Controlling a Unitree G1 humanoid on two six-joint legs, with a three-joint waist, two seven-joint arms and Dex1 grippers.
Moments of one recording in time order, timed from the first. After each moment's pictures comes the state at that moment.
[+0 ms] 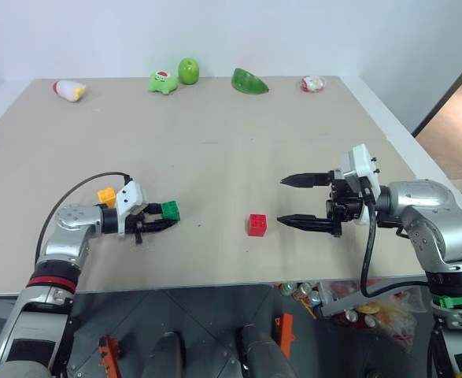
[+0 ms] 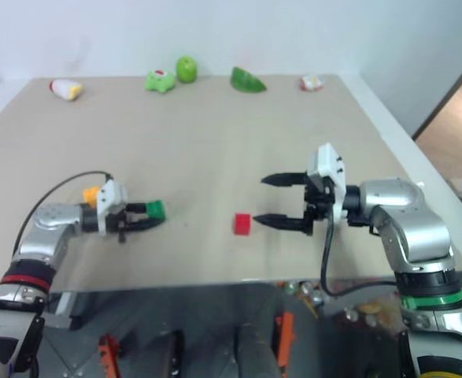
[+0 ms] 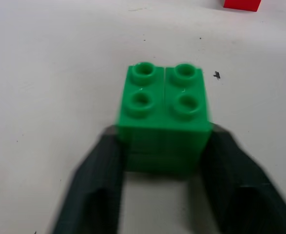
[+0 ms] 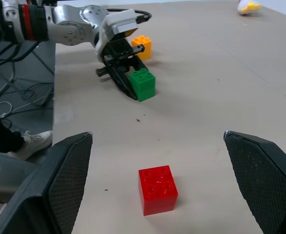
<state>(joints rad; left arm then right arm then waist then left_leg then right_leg) -0.60 0.58 -0.04 0.63 -0.22 -0.13 -1.28 -0.53 -0.77 -0.04 -0.11 0.51 0.48 1.24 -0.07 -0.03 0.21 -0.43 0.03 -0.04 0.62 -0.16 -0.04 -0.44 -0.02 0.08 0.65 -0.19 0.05</state>
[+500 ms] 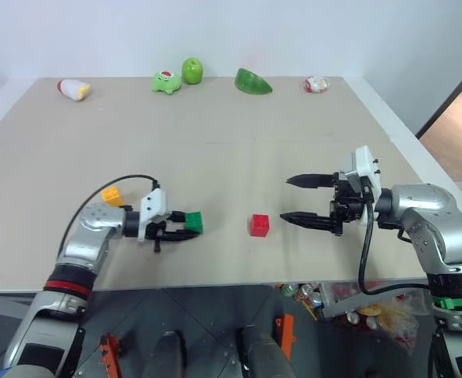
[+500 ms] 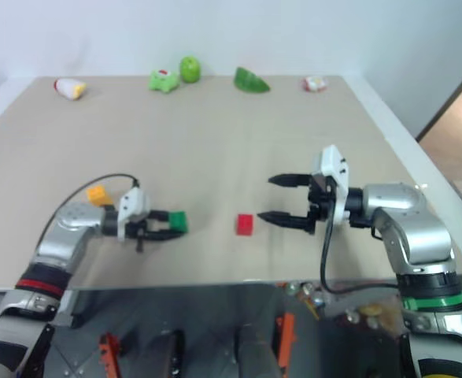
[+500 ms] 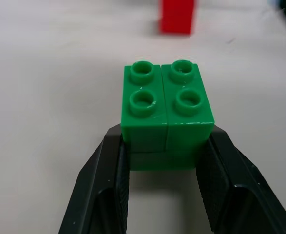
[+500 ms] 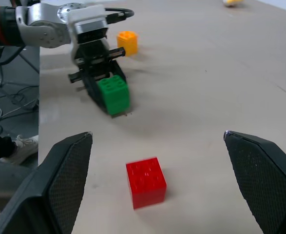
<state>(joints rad) -0.57 0.50 -0.15 0.41 -0.22 -0.04 -1.34 -0.50 -0.78 -0.07 -0.08 0.51 0.48 1.22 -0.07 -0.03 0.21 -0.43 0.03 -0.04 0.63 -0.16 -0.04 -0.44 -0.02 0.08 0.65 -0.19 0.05</state>
